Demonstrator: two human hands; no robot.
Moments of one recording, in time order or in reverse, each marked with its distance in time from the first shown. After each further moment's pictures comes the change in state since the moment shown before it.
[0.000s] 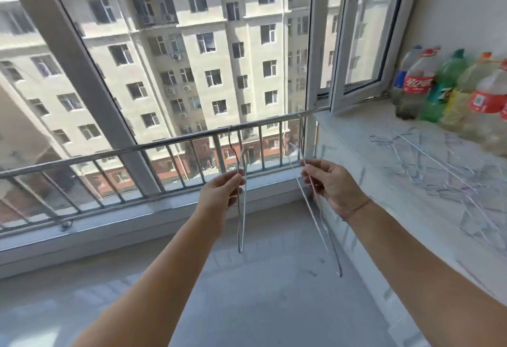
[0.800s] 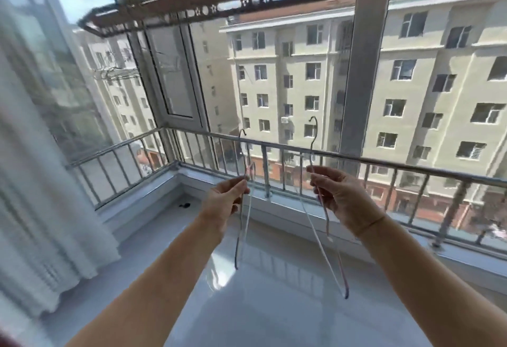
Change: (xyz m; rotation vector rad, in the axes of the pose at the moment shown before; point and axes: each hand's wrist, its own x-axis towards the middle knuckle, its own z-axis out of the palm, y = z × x) left_hand -0.209 0.107 -0.551 -0.071 0.689 0.239; right_hand -0.165 0.045 0.584 0.106 -0.796 0.107
